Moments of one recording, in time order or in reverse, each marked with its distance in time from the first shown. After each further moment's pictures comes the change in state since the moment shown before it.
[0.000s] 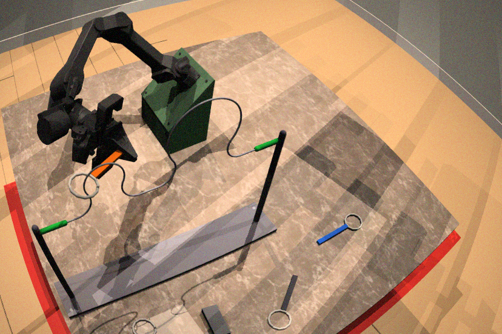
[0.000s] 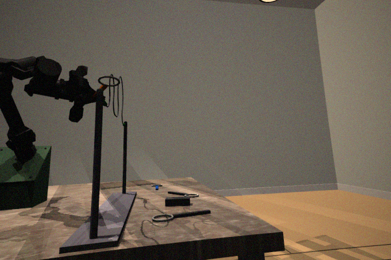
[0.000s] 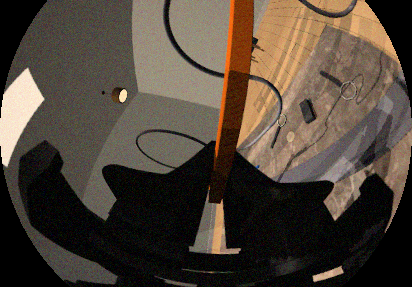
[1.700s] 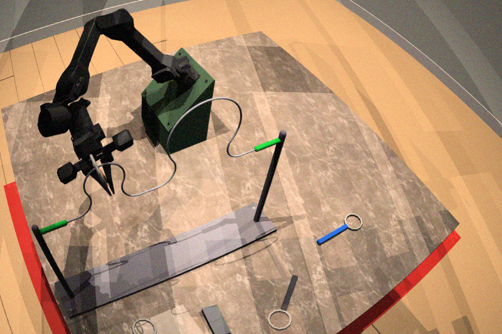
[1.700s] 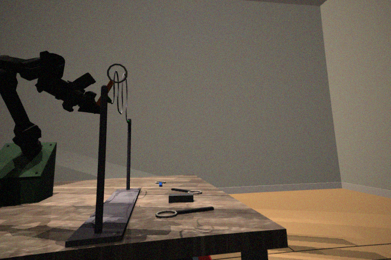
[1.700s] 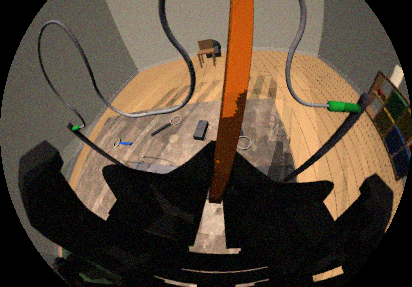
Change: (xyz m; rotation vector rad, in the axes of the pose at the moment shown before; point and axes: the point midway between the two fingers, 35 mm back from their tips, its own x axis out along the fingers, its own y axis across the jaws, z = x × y) arm -0.016 -0.069 0.035 -0.989 0.005 -0.572
